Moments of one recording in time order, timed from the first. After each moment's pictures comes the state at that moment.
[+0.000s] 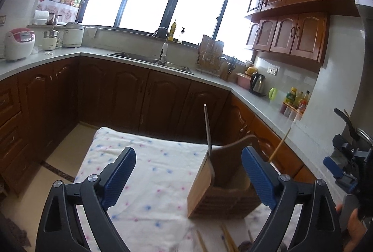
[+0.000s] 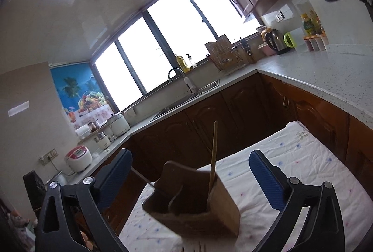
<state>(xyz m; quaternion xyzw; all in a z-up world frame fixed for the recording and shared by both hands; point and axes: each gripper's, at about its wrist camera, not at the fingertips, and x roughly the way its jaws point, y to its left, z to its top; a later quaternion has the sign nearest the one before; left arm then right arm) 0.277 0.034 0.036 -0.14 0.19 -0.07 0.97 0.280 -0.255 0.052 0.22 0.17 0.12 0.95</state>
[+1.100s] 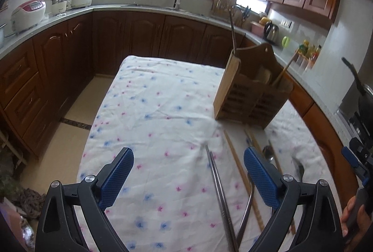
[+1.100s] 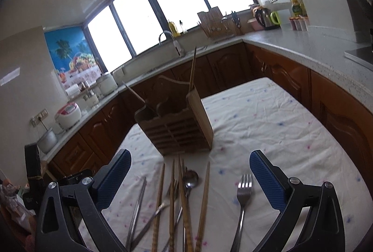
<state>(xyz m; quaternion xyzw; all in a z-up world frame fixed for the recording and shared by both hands) 0.177 0.068 0.027 -0.11 0.35 -0.05 0.93 0.172 -0.249 0.001 0.16 0.29 0.09 0.94</state>
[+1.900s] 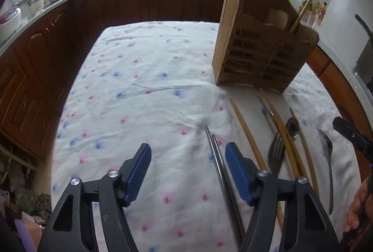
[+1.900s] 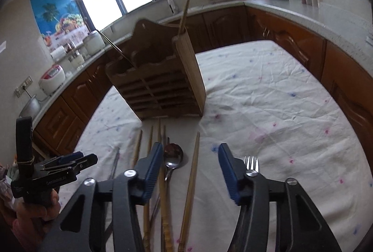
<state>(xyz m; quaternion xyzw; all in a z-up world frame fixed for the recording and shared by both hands) 0.272 0.020 -0.024 -0.04 0.46 -0.06 0.89 0.231 -0.227 -0.057 0.11 0.42 0.08 0.90</state>
